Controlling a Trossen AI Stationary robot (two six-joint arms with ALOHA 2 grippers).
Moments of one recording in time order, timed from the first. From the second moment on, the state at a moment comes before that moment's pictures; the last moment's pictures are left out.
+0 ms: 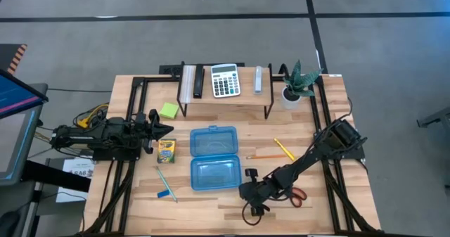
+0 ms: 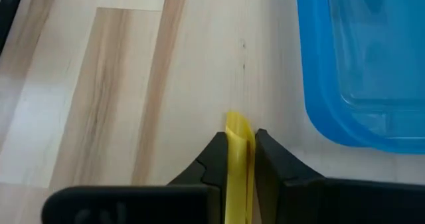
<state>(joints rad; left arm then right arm) -0.03 0.01 0.06 0.06 -0.12 -0.34 0.56 1.95 1.07 -0.15 0.20 0.42</state>
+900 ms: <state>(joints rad) -0.03 0.01 0.06 0.05 -0.12 -0.34 0.56 1.83 1.07 -0.30 0.26 0.48</state>
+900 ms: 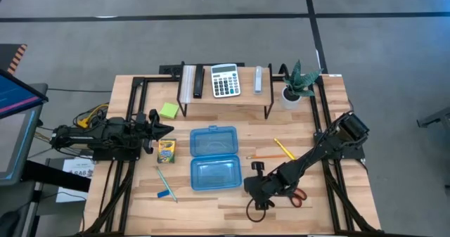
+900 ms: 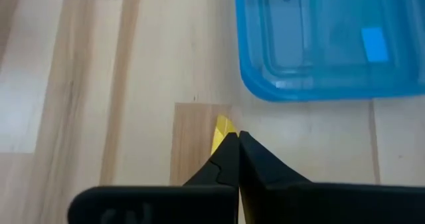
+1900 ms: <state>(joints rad) -0.03 0.01 0.06 0.05 -0.12 -0.34 0.59 1.90 1.08 -0.38 0.26 0.63</state>
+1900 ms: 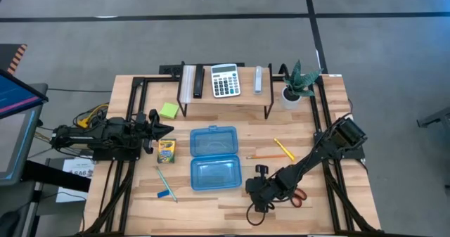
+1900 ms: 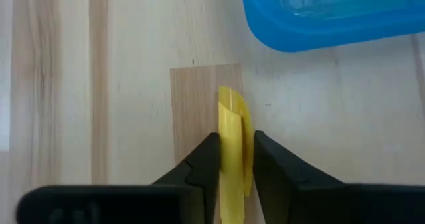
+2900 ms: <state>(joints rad) -0.03 0.01 0.06 0.05 -0.12 -0.34 0.58 1.90 1.13 -0.48 0.27 0.60</state>
